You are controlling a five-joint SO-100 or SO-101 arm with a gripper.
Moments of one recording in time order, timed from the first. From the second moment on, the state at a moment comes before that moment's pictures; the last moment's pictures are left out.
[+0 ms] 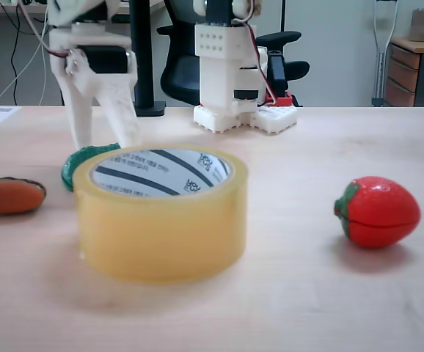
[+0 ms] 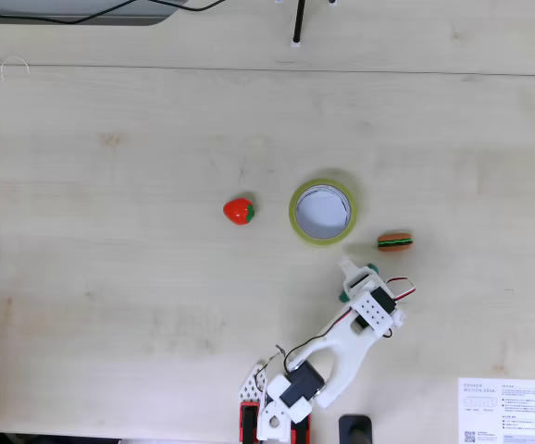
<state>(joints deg) 42.5 95.2 122.2 56.8 -84.7</state>
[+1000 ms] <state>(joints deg) 39.9 87.5 117.3 56.2 -84.9</state>
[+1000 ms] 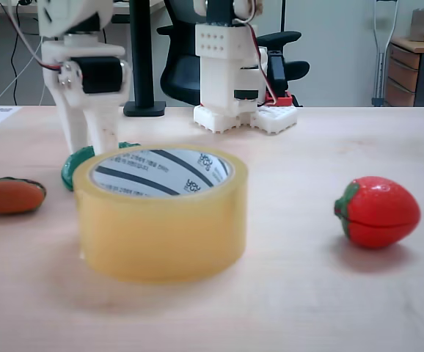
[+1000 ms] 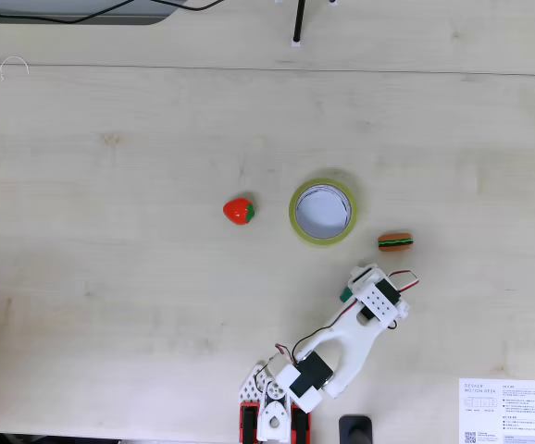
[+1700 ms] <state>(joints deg) 36.7 86.9 117.0 59.6 -84.5</state>
